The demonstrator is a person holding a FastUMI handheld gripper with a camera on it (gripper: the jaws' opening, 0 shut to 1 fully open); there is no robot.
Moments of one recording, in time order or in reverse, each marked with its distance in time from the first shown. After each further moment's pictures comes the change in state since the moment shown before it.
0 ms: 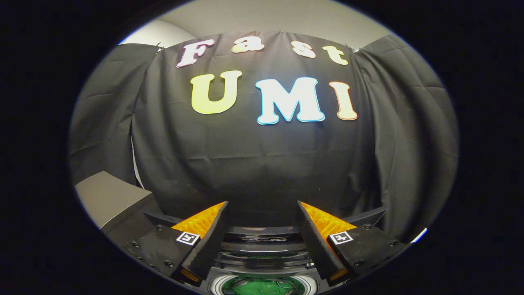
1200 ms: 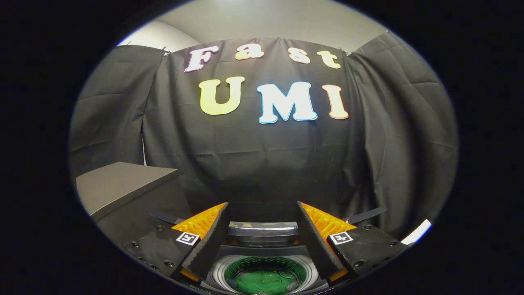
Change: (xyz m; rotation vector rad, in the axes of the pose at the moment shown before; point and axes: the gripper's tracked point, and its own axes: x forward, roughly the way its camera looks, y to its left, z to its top) arm -0.092 0.001 -0.050 0.011 -0.025 -0.002
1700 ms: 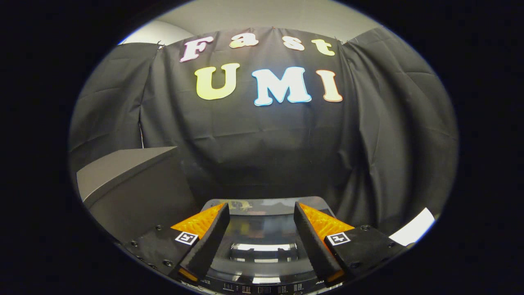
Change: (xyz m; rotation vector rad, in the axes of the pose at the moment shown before) arm -0.031 -0.005 -0.053 0.030 0.114 -0.024
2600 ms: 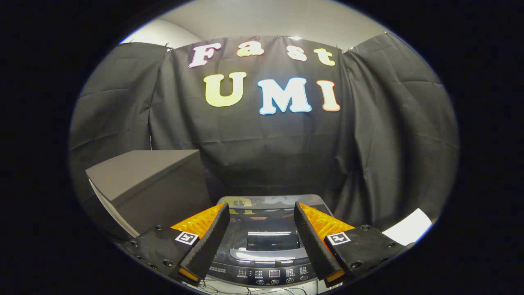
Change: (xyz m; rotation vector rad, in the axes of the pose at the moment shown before) arm -0.091 0.036 0.026 -0.031 -0.073 -0.006
